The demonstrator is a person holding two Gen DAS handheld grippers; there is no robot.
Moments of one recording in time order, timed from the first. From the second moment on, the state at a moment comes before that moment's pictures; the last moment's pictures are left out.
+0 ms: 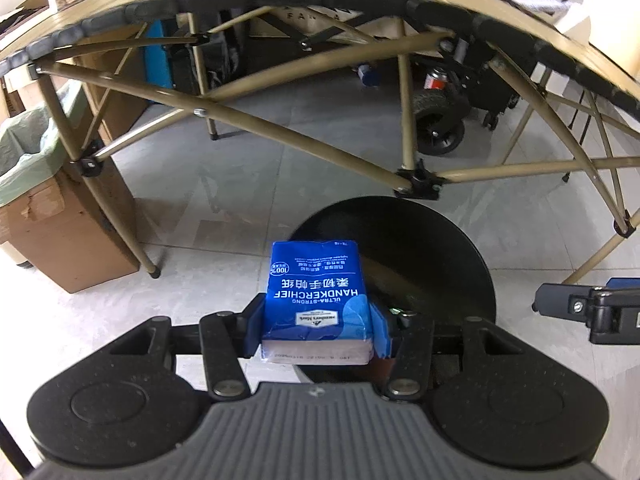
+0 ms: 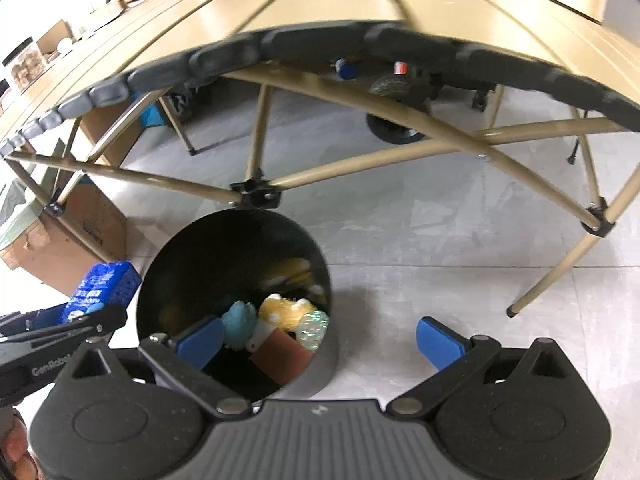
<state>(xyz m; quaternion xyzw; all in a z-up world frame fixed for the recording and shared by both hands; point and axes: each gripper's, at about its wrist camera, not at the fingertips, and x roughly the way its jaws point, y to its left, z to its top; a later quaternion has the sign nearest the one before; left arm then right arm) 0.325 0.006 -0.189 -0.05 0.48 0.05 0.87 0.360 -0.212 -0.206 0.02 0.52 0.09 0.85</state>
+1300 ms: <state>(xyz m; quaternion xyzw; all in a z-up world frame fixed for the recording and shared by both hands) 0.362 -0.052 -0.247 -0.04 0.56 0.03 0.83 0.363 -0.271 -0.213 0.05 0.53 0.04 0.85</state>
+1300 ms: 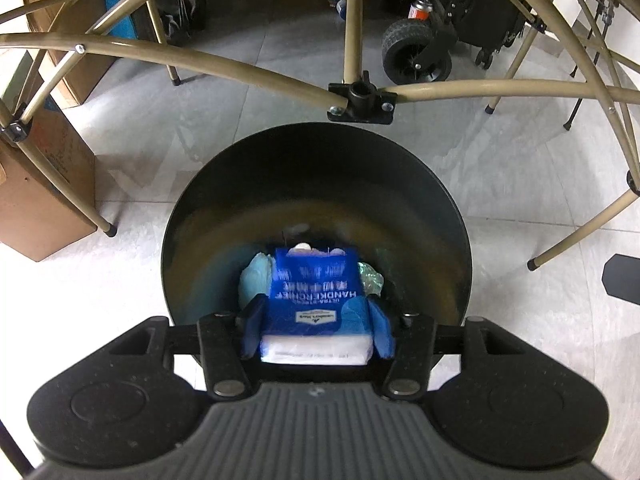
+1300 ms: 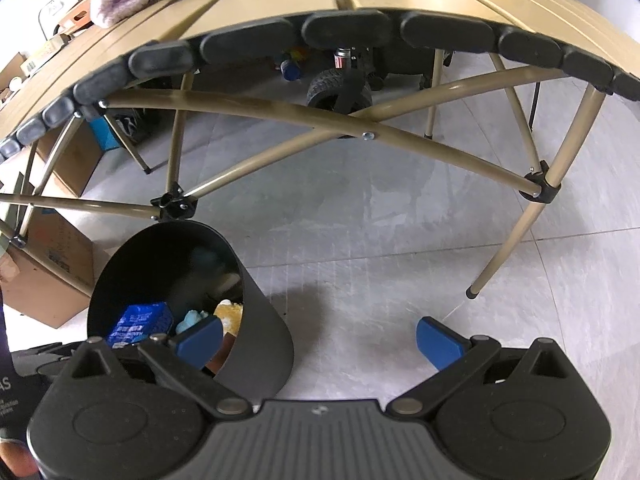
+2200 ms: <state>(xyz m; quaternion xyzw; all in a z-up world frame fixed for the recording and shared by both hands) 0.341 -0.058 -0.216 -0.03 0.58 0.01 0.81 0.363 -0.267 -0.213 0.04 0.52 0.04 0.85</state>
